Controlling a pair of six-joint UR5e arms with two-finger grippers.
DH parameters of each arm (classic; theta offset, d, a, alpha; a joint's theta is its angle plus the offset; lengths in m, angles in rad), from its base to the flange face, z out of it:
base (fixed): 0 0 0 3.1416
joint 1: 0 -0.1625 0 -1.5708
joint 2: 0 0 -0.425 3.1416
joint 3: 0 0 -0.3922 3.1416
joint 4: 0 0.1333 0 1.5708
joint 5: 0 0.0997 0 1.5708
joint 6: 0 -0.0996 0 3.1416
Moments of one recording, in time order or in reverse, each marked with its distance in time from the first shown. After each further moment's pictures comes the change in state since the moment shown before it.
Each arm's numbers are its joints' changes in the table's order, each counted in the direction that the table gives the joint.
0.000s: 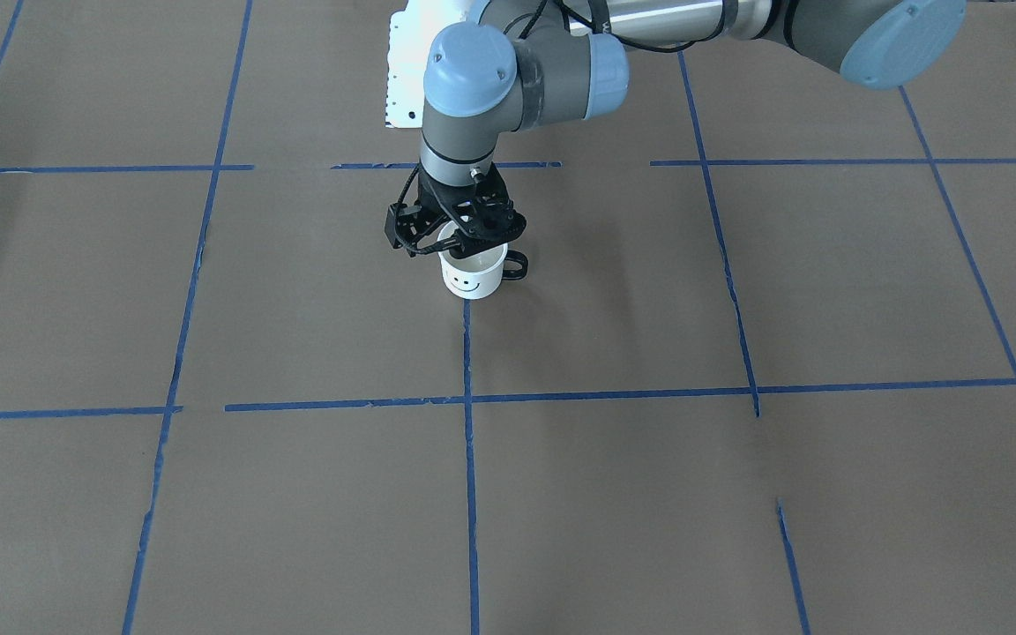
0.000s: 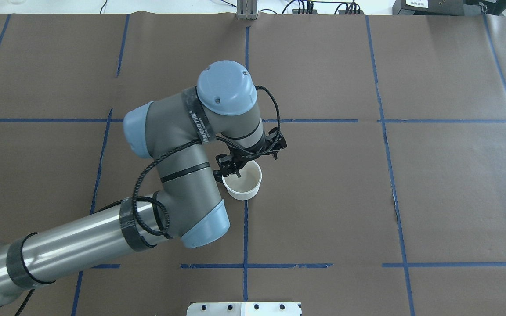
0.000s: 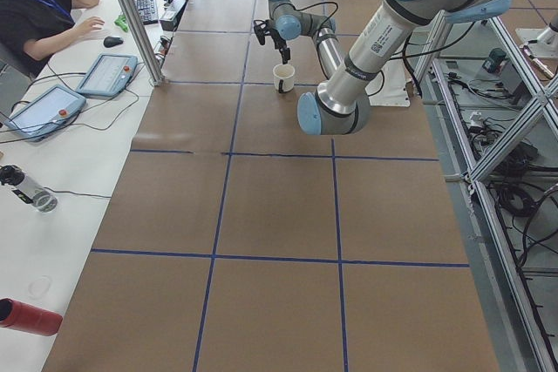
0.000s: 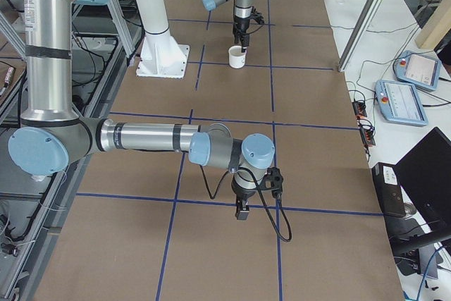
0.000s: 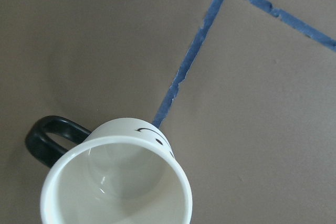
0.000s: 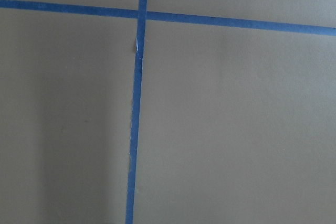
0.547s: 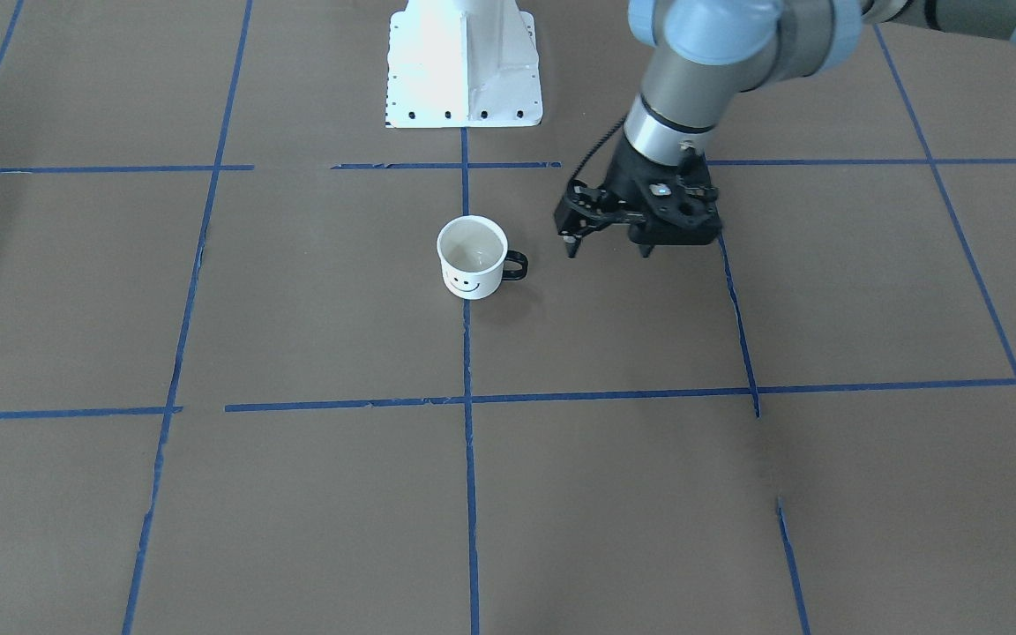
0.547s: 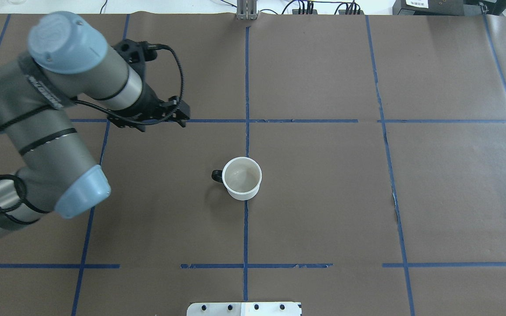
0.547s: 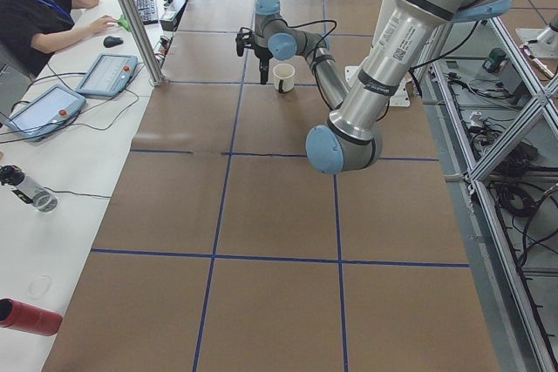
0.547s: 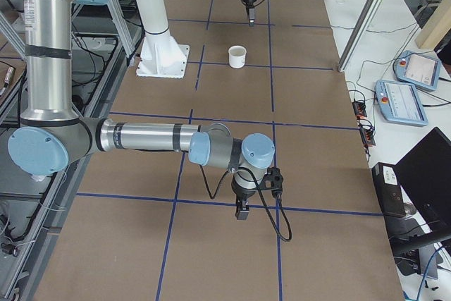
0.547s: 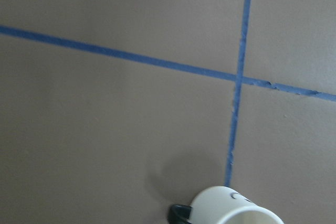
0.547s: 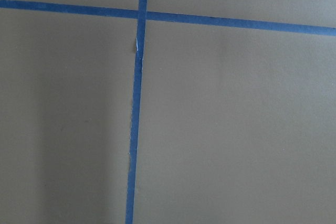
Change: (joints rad) left arm 0.241 0.331 0.229 0.000 -0.049 -0.560; right arm 0.000 0.000 0.000 0.000 0.000 0.000
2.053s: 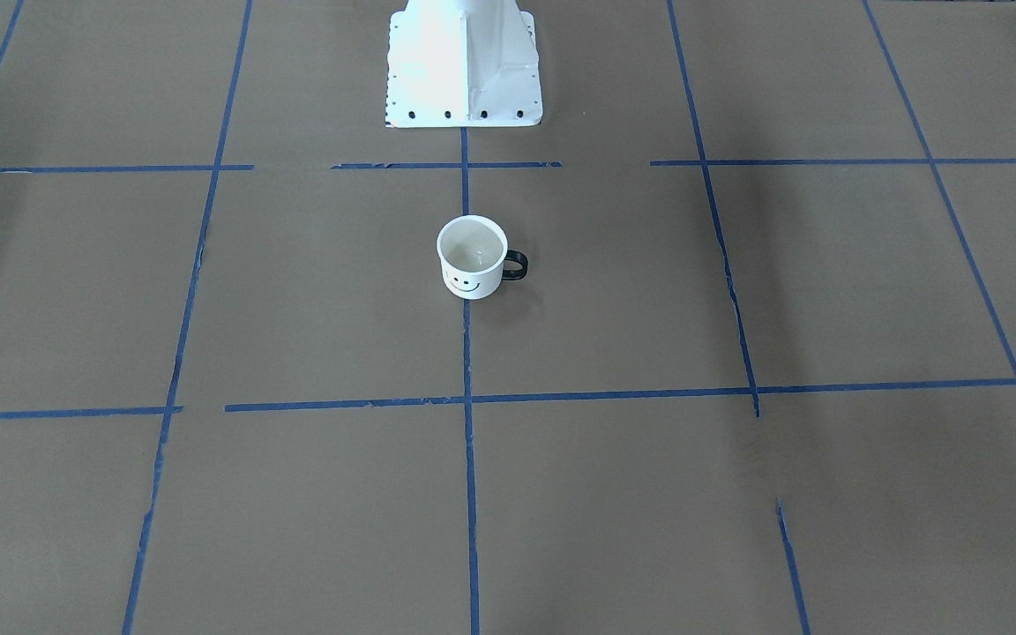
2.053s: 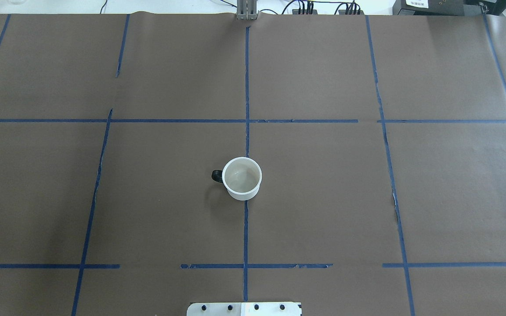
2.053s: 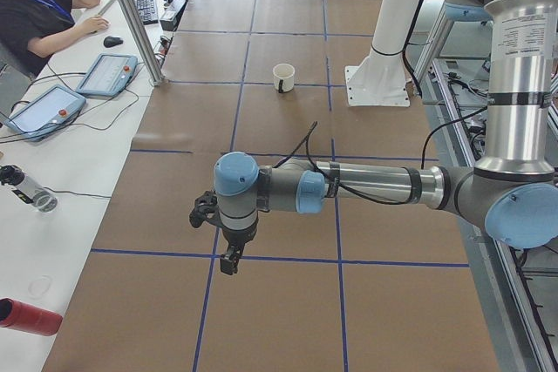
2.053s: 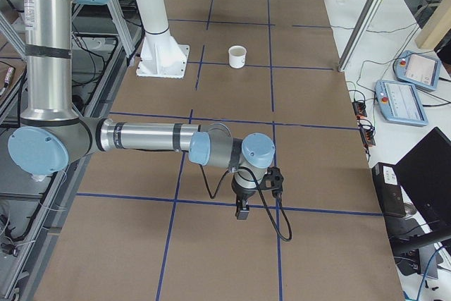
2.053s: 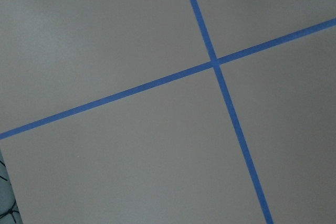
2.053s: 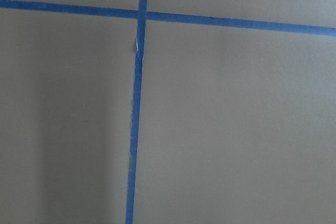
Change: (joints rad) left arm 0.834 0.558 -0.212 0.005 -0.184 -1.314; right arm 0.000 0.000 0.000 0.000 0.000 0.000
